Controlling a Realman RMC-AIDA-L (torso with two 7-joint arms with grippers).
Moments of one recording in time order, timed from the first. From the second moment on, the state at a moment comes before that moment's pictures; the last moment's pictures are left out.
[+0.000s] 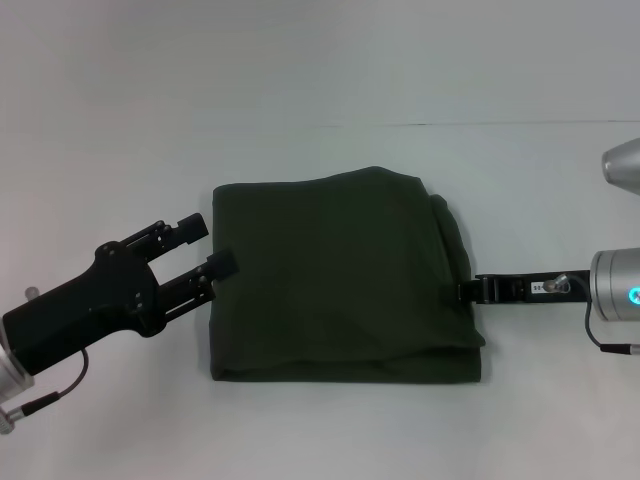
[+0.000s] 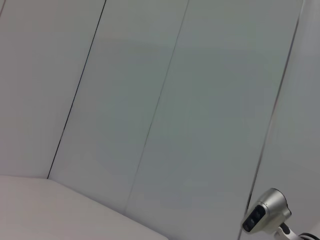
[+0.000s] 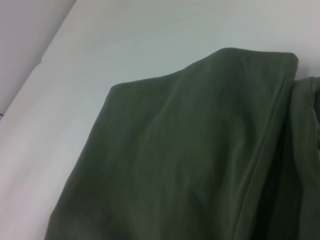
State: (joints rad) left arm -0.41 -2.14 0.39 0.52 1.86 1.74 -1.17; right arm 0.69 2.04 -0.76 -0.45 -2.19 -1.17 2.09
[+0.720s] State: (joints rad) left arm -0.42 -2.14 0.39 0.51 1.85 1.75 -1.17; right arm 0.61 2.02 -0.75 -0.55 -2.04 -1.39 2.02
